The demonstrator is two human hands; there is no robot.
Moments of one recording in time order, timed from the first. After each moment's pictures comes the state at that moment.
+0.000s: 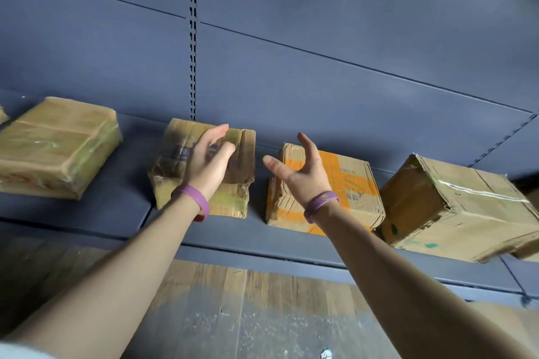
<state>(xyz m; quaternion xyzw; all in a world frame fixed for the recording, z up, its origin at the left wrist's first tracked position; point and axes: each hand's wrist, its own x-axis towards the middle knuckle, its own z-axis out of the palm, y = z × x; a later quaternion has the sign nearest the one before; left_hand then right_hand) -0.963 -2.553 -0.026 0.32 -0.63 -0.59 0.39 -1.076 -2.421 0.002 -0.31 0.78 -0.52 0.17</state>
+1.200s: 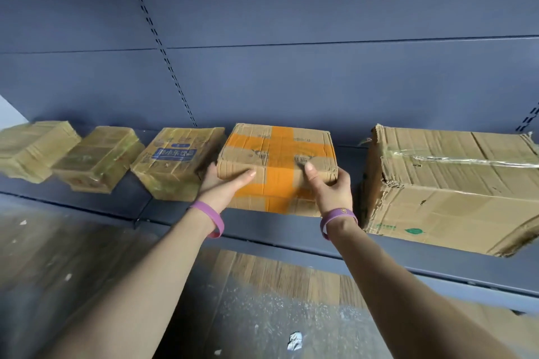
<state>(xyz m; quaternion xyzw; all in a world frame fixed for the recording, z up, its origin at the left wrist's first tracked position) -1.049 -2.390 -0.017 0.49 -0.59 -0.58 0.29 -1.213 -2.271 -0.059 -0.11 0.67 -0.67 0.31</state>
